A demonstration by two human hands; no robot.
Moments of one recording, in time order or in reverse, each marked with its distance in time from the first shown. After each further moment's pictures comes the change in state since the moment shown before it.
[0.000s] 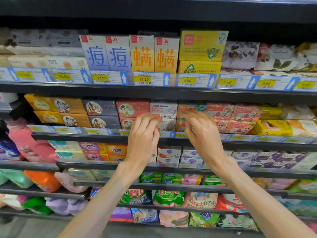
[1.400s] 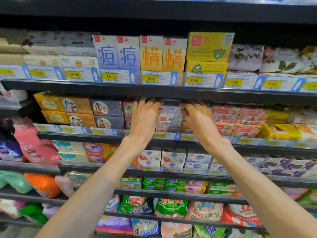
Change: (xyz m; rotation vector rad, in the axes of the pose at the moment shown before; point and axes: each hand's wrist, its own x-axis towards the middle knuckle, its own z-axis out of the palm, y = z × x) left_hand 0.059 -0.023 0.004 0.329 0.100 0.073; right_hand 0.049 -0.007 0.020 -0.124 -0.071 0.039
